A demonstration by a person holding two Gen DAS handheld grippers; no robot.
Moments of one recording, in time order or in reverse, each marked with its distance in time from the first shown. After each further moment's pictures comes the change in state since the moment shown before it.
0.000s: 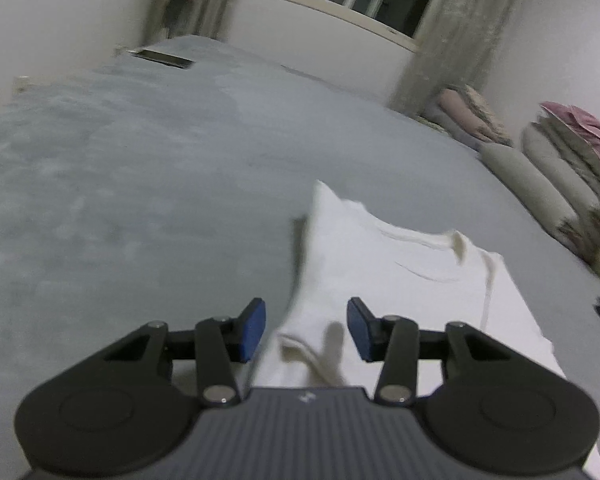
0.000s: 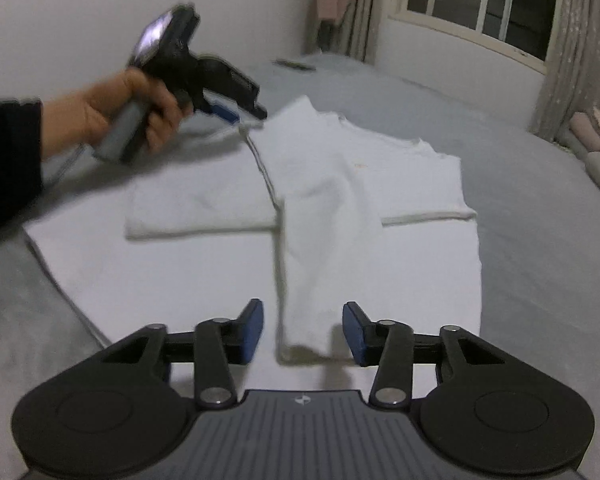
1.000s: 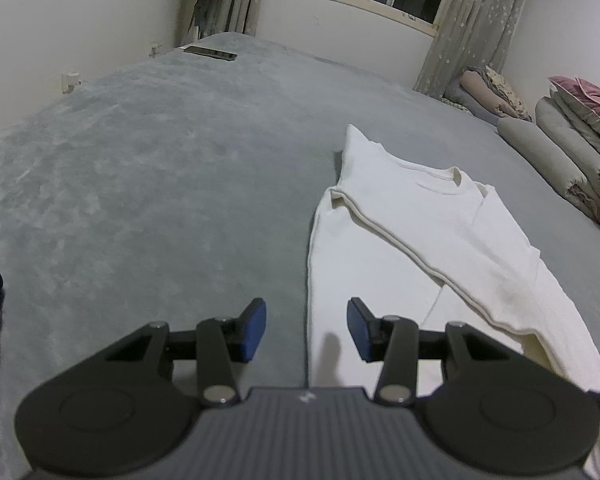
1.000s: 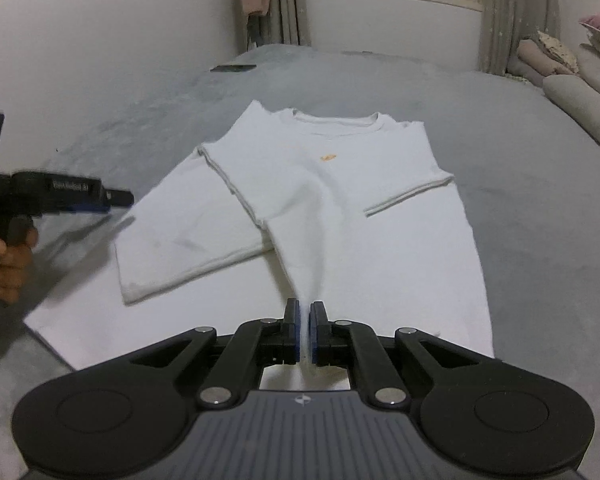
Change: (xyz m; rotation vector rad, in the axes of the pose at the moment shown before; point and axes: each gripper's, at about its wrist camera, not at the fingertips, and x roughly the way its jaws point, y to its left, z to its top) left arm -0.133 0.006 -0.085 -0.002 0.014 0.117; right arm 0.007 0.000 0.022 0.260 0.052 -0.035
